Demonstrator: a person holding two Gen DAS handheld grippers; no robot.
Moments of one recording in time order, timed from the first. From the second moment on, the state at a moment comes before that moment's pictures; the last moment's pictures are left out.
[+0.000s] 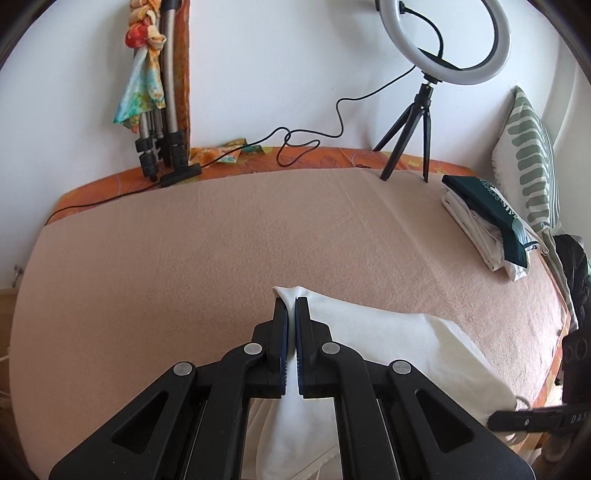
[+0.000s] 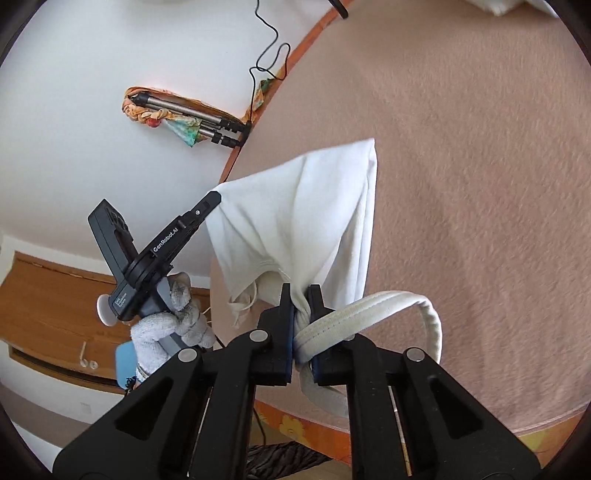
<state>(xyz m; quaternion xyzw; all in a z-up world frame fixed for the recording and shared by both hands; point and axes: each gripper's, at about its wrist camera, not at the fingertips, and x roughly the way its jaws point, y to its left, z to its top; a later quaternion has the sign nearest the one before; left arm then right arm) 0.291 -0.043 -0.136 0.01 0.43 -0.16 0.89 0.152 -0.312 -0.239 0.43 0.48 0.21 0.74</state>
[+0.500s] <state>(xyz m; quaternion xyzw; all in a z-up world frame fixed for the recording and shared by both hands) 0.332 0.000 -0.168 -0.07 0.48 -0.19 0.85 0.150 -0.304 -0.250 0.40 0.51 0.14 0.75</state>
